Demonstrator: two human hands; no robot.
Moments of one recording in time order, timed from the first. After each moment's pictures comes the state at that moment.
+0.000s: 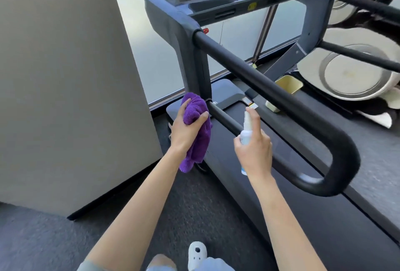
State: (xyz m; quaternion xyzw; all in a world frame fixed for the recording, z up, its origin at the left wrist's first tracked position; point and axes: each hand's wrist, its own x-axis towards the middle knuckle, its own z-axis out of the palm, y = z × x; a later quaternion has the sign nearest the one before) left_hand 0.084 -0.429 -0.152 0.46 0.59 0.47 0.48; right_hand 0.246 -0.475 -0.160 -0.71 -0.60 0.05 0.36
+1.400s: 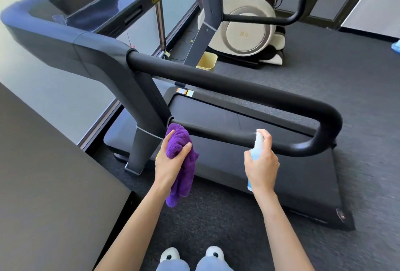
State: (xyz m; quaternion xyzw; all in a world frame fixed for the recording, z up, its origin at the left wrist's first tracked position) left_hand 0.042 -0.342 -0.205 0.56 0.47 0.28 0.63; right_hand 0.207 -0.474 -0.200 -0.89 -0.23 -0.03 0.39
